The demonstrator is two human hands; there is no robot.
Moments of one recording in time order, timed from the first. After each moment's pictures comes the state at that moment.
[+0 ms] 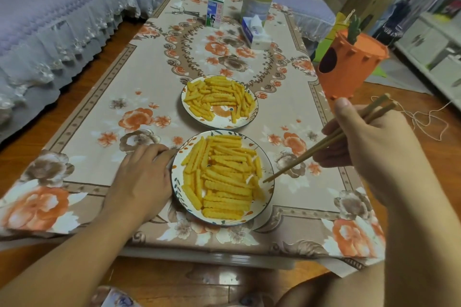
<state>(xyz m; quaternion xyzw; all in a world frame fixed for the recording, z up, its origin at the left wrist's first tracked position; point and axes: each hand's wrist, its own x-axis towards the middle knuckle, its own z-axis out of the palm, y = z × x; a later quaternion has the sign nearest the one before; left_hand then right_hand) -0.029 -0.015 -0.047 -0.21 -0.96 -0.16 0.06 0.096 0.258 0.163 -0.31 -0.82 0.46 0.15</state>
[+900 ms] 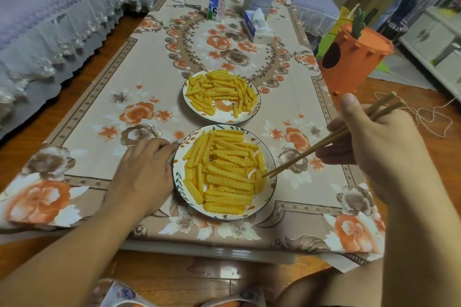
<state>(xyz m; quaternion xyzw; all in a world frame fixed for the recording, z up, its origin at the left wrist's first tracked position) -0.028 -0.015 -0.046 -0.22 -0.96 -0.16 0.08 0.095 0.259 0.154 -0.32 -0.80 0.48 0.17</state>
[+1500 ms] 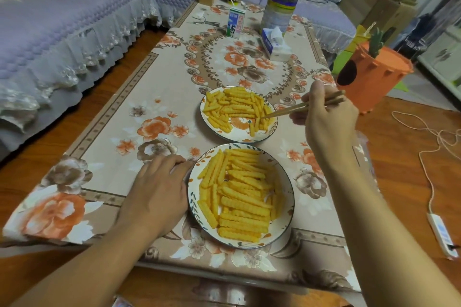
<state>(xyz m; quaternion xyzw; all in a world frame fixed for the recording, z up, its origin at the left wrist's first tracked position) -0.028 -0.016 -0.045 -0.21 -0.97 -0.15 0.05 -0.019 0.252 0.104 -0.20 -0.81 0.44 0.33</state>
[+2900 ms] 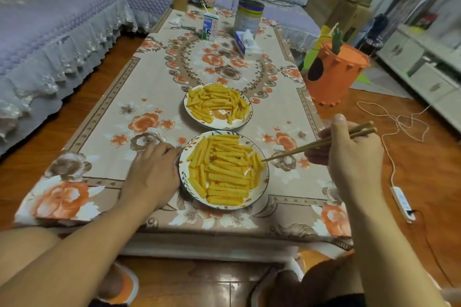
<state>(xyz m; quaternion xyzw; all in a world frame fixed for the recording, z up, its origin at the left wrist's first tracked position) -0.027 -0.017 -0.037 -0.22 -0.96 -0.16 0.03 0.119 0.253 0.124 -0.33 -0.75 0.48 0.32</state>
